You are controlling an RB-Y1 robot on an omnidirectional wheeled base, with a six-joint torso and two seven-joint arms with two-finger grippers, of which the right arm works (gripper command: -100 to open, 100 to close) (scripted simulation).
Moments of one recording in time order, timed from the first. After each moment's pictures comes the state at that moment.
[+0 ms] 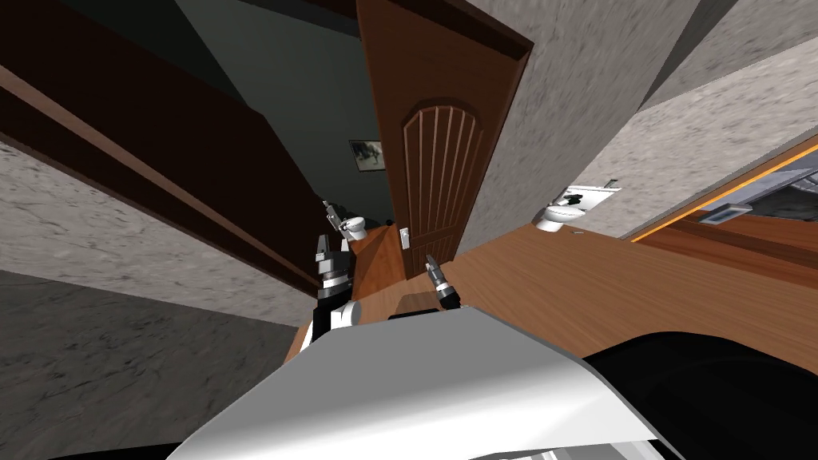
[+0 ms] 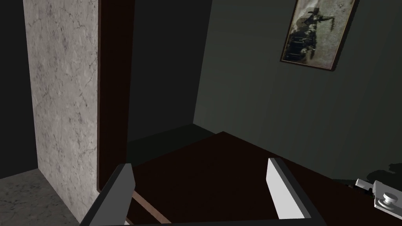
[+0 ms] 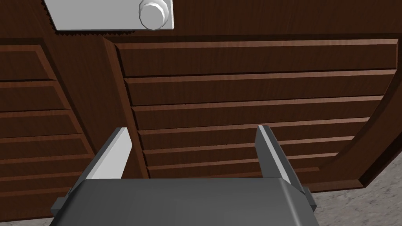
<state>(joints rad) 0.52 -0.05 0.29 -1.81 0.30 -0.38 -0.20</state>
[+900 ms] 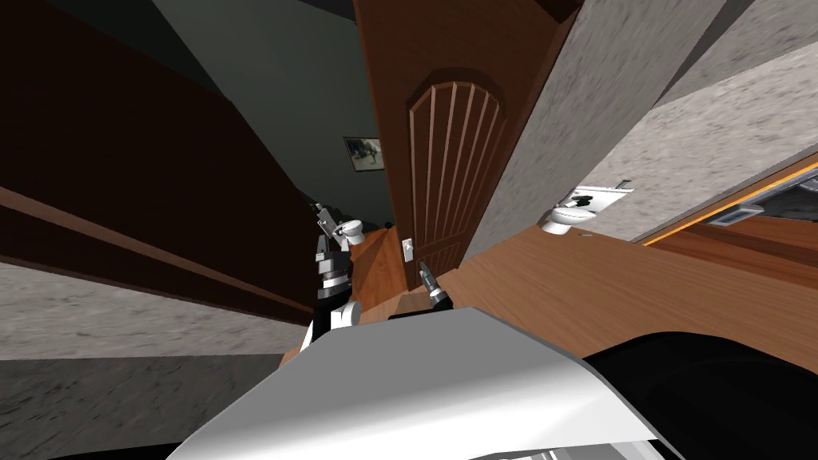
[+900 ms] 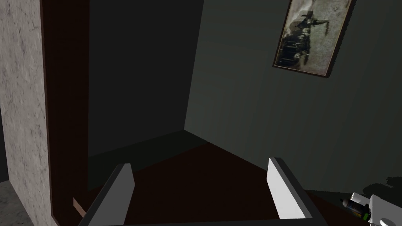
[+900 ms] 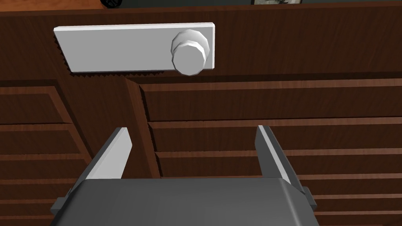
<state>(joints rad) 0.51 -0.02 0.35 -1.70 0.38 -0.37 -0.25</state>
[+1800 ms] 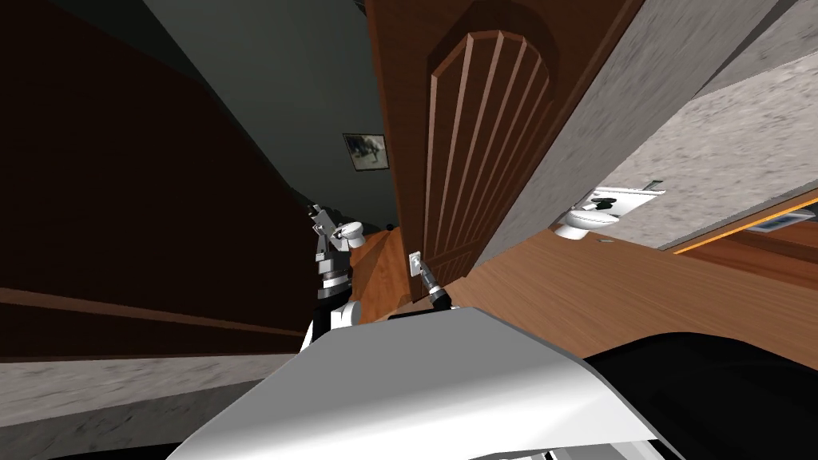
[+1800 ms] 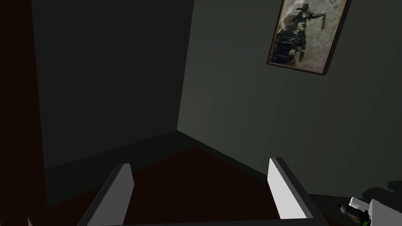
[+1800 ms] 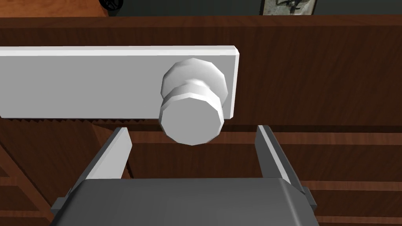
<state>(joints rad) 0.46 -0.02 0.33 -1.66 0.37 -0.34 -0.24</state>
